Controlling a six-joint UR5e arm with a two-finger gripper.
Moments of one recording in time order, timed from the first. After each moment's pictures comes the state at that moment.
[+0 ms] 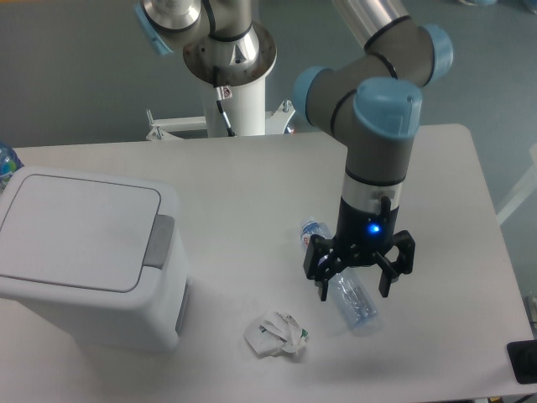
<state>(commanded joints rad) 2.55 -1.93 -1.42 -0.83 1.13 0.21</state>
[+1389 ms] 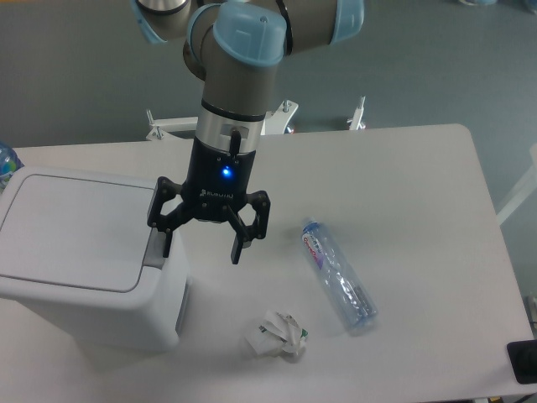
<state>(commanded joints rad) 2.35 -1.75 -1.62 -0.84 1.14 0.13</state>
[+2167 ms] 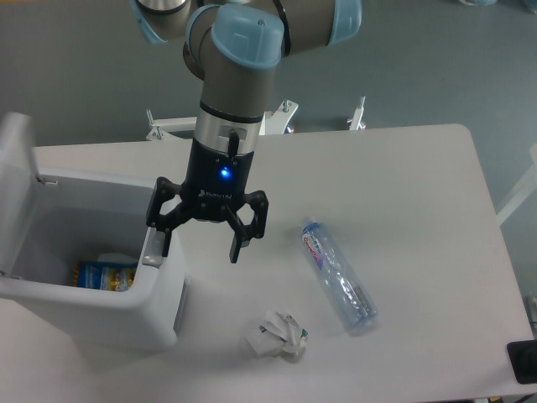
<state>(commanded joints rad) 2.35 -1.75 -1.60 -0.84 1.14 0.12</state>
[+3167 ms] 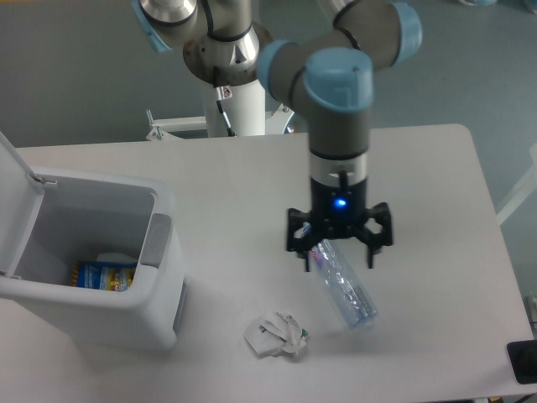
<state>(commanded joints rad) 2.58 -1.90 -1.59 -0.83 1.49 0.70</state>
